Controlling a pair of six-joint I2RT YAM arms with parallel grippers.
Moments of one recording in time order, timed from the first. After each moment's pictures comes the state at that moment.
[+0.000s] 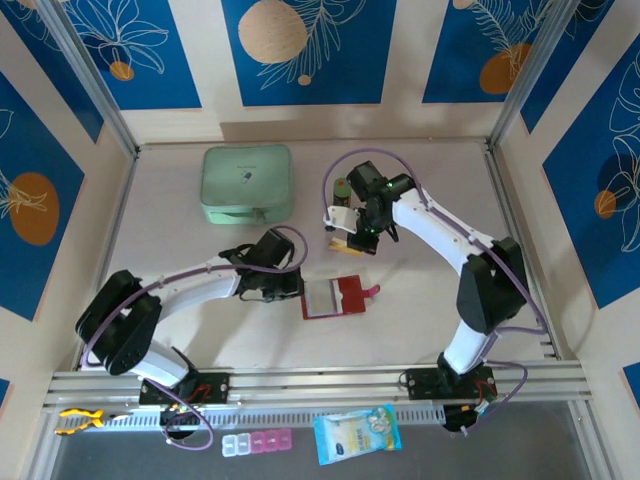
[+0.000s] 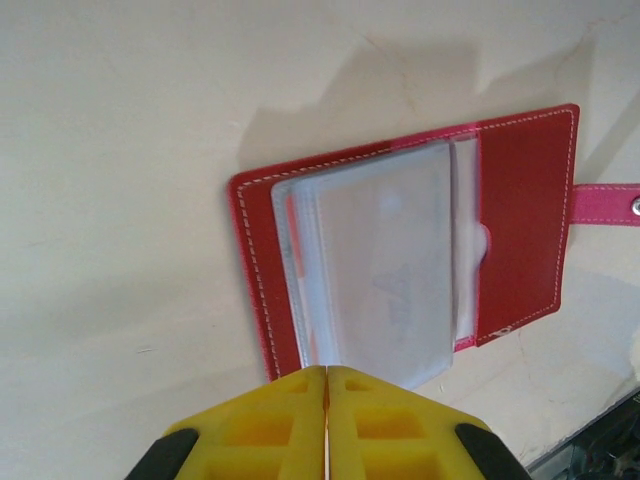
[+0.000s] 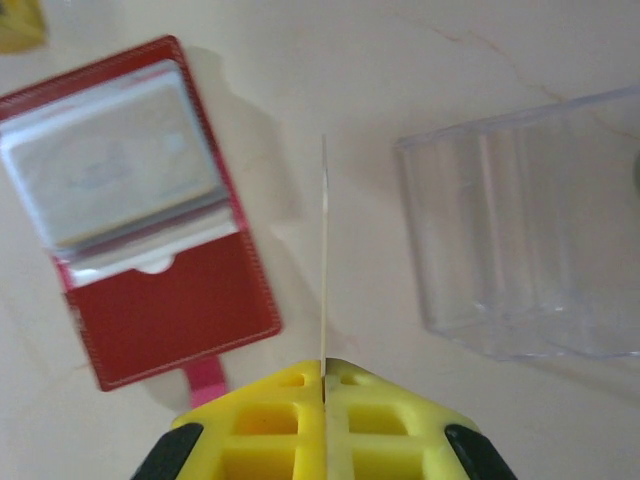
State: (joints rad) left arm -0.73 1.49 0.82 -0.41 0.28 -0.83; right arm 0.52 1.73 1.46 -1.06 -0.19 -0.81
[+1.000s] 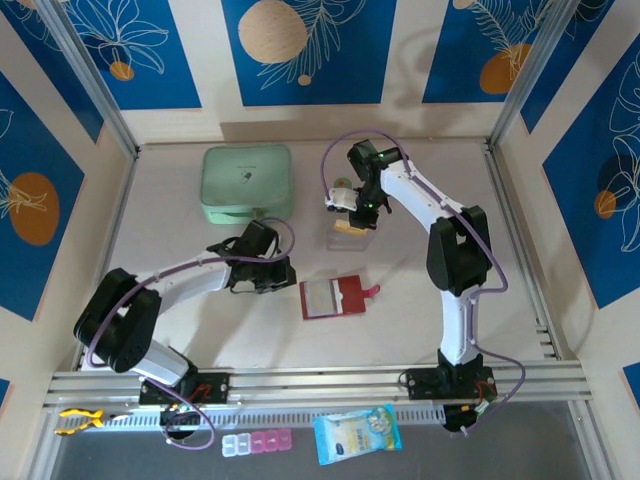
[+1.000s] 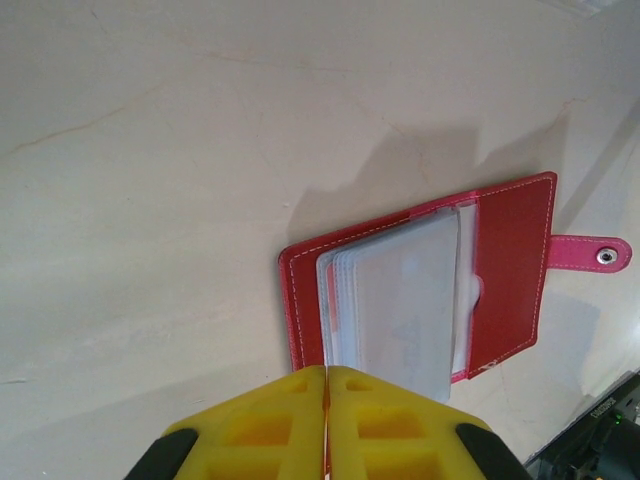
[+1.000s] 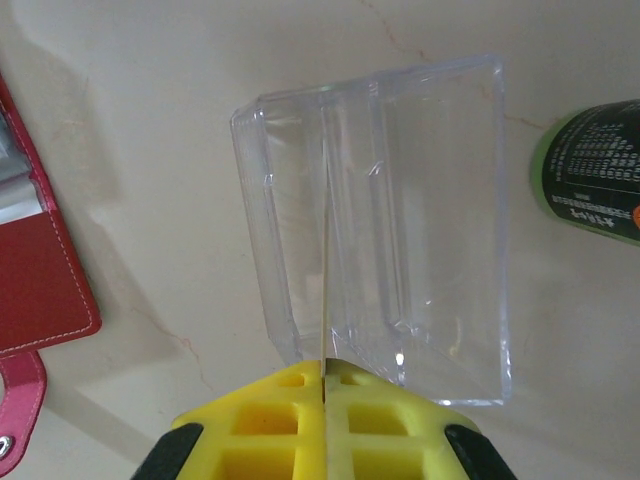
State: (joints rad) left arm -0.60 1.50 0.80 -0.35 0.38 -0.78; right arm 0.42 2.05 1.79 -1.18 -0.17 -0.98
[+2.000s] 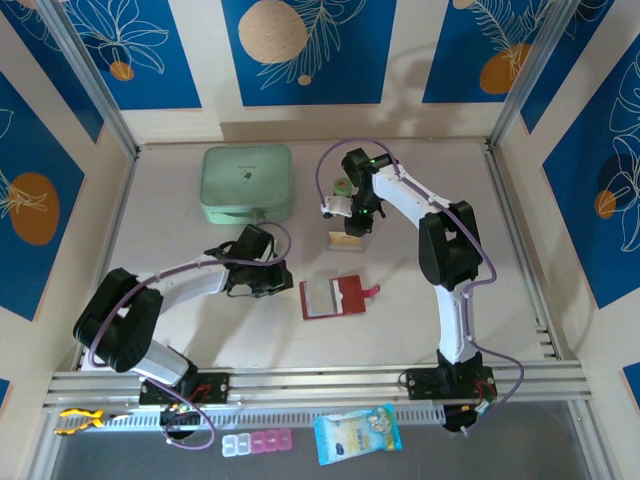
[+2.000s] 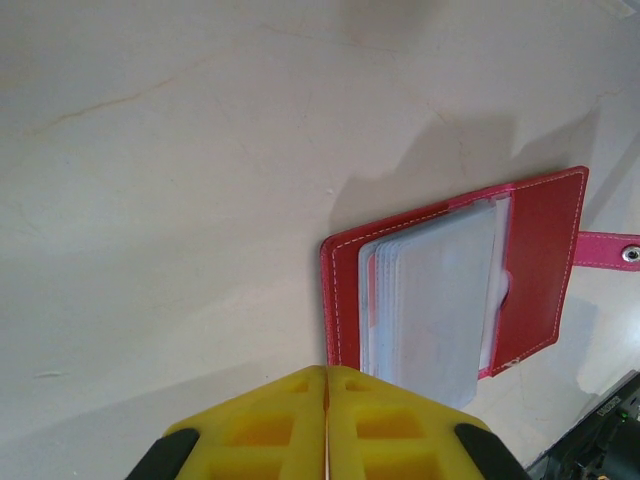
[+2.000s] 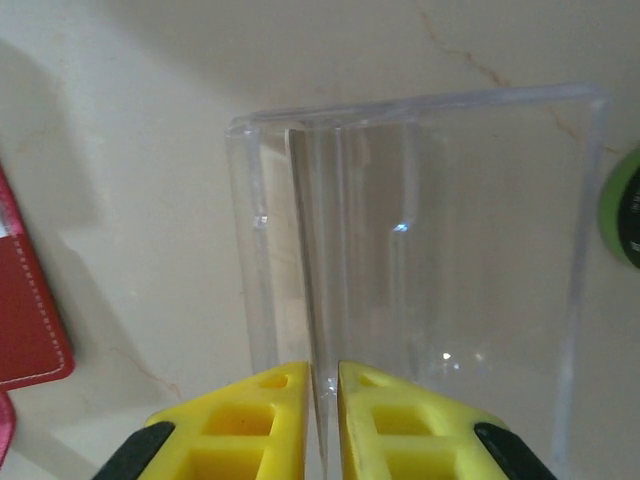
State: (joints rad) left arm -0.58 1.50 0.75 -0.31 0.41 -0.78; right arm 0.44 2.12 1.79 -1.13 -0.17 -0.98
